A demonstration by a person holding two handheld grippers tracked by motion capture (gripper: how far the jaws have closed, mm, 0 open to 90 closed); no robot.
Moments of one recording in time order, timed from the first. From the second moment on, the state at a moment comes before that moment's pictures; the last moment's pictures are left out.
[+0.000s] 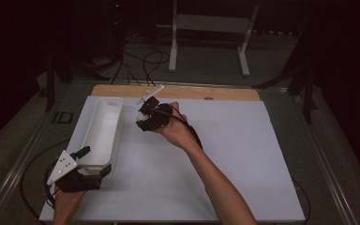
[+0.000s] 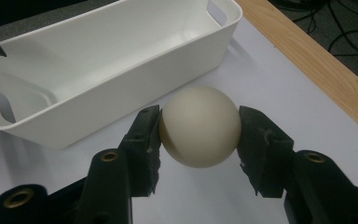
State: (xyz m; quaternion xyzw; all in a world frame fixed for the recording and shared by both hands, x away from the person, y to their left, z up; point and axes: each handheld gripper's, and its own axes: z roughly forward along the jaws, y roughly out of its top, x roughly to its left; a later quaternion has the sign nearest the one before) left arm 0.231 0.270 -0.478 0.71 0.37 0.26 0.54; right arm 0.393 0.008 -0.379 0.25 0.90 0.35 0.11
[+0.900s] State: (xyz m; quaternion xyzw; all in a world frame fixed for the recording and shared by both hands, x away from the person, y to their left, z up) left arm 0.231 0.270 -0.478 0.71 0.37 0.26 0.54; right arm 0.393 0.023 -0.379 0.25 0.90 0.35 0.11
